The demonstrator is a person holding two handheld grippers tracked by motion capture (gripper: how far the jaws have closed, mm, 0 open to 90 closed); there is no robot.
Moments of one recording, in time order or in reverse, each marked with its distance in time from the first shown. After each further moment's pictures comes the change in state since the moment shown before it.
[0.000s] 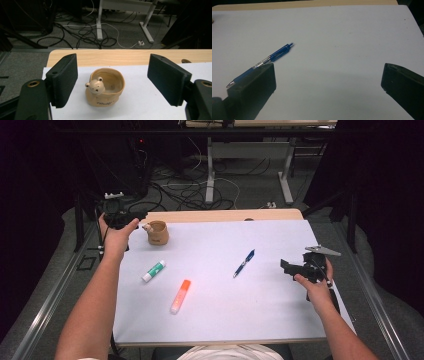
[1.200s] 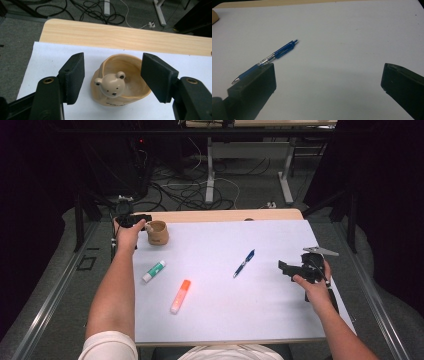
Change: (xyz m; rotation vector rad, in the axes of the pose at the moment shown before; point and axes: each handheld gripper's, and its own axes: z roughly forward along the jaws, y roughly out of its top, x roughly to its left) left arm 0.026 -0.018 0.078 0.215 0.034 -0.101; right arm 0.002 -0.003 0.004 0.018 0.032 0.008
